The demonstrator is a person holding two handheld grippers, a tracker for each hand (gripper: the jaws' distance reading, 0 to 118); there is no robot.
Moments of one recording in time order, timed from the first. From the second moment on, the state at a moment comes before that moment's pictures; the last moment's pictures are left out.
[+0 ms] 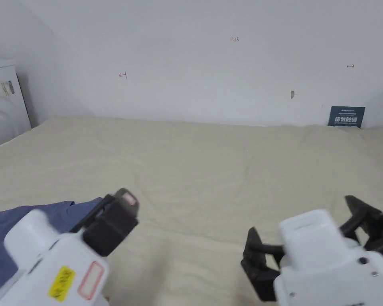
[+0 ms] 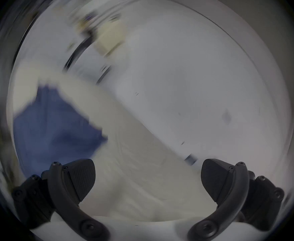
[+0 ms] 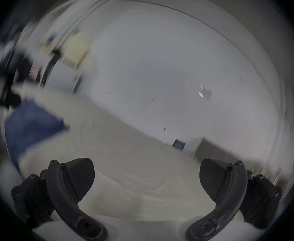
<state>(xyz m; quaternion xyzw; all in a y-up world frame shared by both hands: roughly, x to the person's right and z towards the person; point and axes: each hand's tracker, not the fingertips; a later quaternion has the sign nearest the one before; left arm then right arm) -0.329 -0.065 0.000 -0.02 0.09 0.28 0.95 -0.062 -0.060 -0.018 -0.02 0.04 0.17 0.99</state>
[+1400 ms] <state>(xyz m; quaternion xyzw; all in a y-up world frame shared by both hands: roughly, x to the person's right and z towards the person) -0.272 -0.060 0.002 -0.04 0.10 -0.04 0.99 -0.020 -0.072 -0.013 0.04 0.06 0.01 1.00</state>
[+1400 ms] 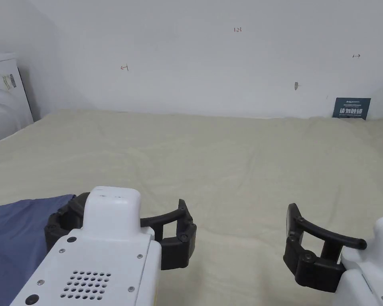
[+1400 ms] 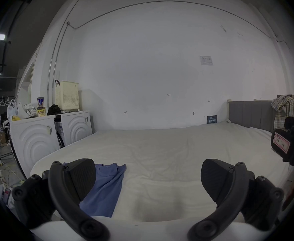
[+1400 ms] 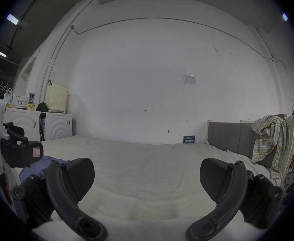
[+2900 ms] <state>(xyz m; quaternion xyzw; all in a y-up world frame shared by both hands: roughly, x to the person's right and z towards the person) -0.274 -0.056 0.003 -0.05 0.08 -0.02 1.00 -0.015 -0.063 -0.020 0.02 0.07 -0.01 1.00</state>
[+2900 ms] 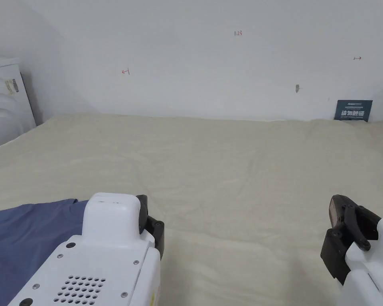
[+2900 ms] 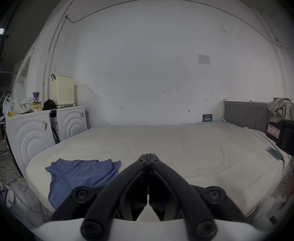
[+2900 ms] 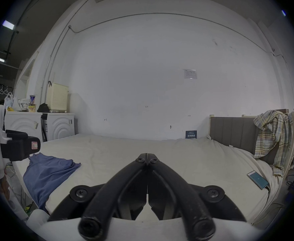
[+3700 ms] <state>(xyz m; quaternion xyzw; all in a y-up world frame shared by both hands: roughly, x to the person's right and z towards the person) -0.395 -0.045 0.074 -0.07 0.31 0.00 0.95 -0.189 -0.057 -0.048 0.00 0.34 0.00 0.94</state>
